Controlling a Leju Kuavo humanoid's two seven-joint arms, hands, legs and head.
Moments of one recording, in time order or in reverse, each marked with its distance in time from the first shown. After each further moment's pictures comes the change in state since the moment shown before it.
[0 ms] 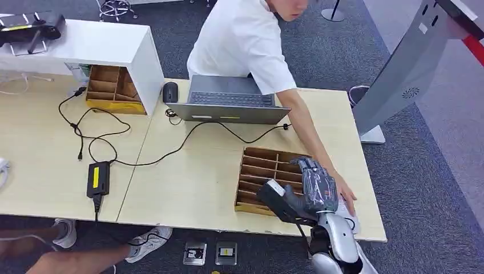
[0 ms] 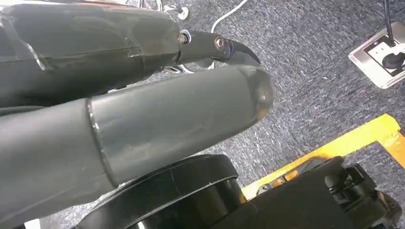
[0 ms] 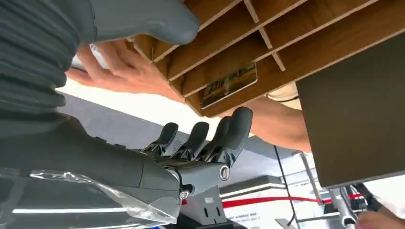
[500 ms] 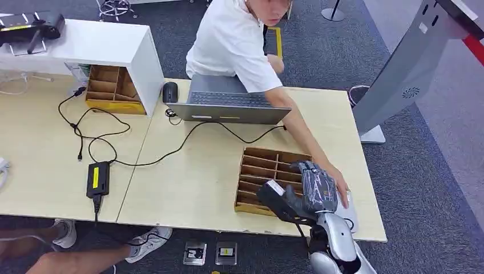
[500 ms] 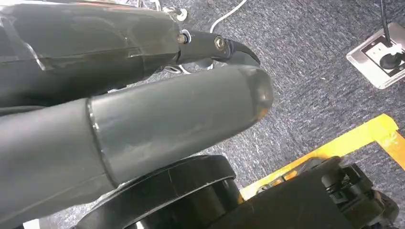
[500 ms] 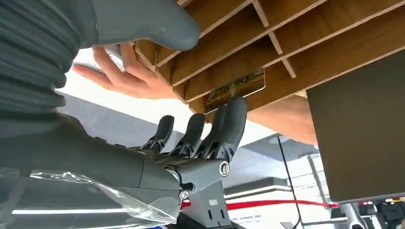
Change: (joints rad) left arm -0.004 -0.001 -0.001 0.000 -0.008 -0.006 0.004; right arm -0.005 0.010 -0.005 0.035 0.012 0.000 0.006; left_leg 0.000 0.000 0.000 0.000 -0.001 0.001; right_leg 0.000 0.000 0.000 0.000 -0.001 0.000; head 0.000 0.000
